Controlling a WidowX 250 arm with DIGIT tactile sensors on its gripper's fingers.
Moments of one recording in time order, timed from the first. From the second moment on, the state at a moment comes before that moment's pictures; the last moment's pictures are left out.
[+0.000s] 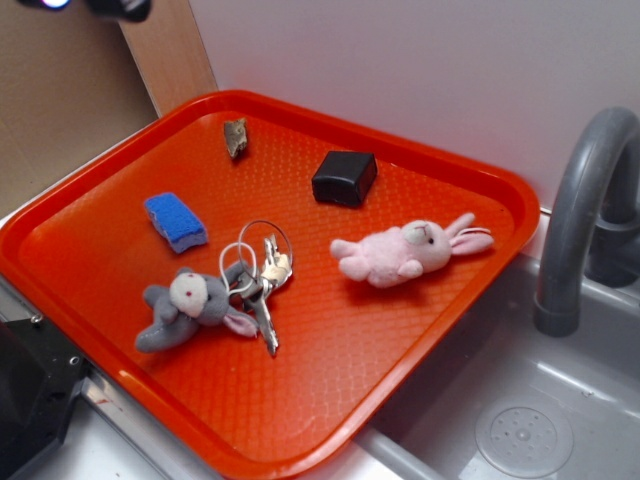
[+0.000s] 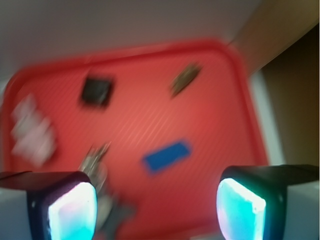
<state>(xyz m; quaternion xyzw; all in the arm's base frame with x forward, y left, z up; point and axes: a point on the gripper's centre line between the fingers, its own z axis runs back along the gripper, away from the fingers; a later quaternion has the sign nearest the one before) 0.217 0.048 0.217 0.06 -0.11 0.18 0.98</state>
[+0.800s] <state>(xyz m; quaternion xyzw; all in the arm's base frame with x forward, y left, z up) 0.290 0.135 0.105 0.17 -0.20 0.31 0.92</state>
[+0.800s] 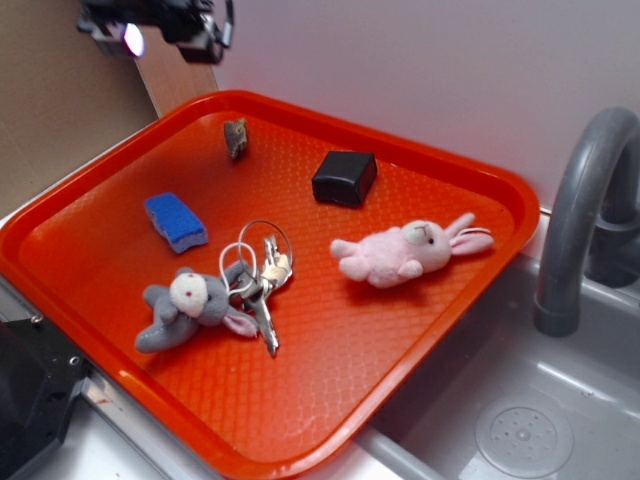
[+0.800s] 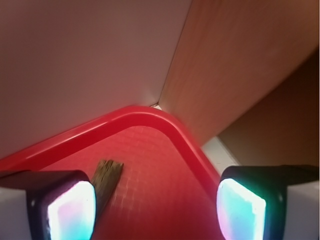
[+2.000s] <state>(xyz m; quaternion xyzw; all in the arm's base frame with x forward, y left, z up) 0.300 0.102 0.031 0.10 -0.19 0.22 0.95</state>
